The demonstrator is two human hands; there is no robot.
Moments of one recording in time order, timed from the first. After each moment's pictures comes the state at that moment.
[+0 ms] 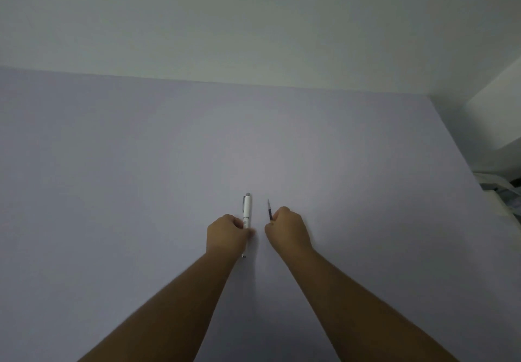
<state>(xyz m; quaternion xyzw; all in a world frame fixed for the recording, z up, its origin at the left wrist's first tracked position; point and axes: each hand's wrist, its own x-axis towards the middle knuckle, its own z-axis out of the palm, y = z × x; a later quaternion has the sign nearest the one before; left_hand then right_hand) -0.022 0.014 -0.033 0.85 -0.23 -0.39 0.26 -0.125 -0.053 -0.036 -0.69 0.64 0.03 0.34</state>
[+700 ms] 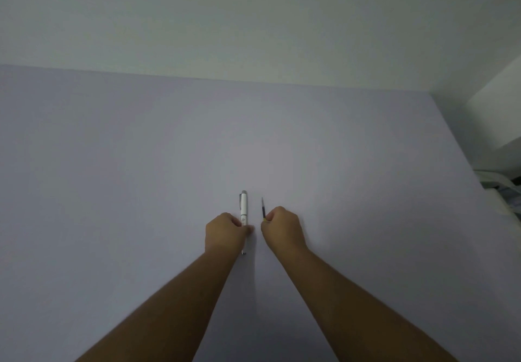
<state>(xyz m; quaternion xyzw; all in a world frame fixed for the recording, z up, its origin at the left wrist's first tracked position) -0.023 0.010 -0.043 0.86 -0.22 -0.38 0.24 -0.122 -0.050 -0.041 -0.67 0.65 -0.01 0.36</state>
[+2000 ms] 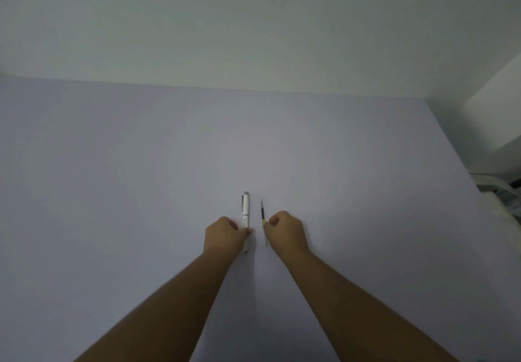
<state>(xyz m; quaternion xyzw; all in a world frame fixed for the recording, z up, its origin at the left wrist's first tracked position) -0.018 0.022 -0.039 0.87 -0.25 -0.37 0.21 -0.135 -0.040 -0.040 -0.66 0.63 -0.06 0.41</state>
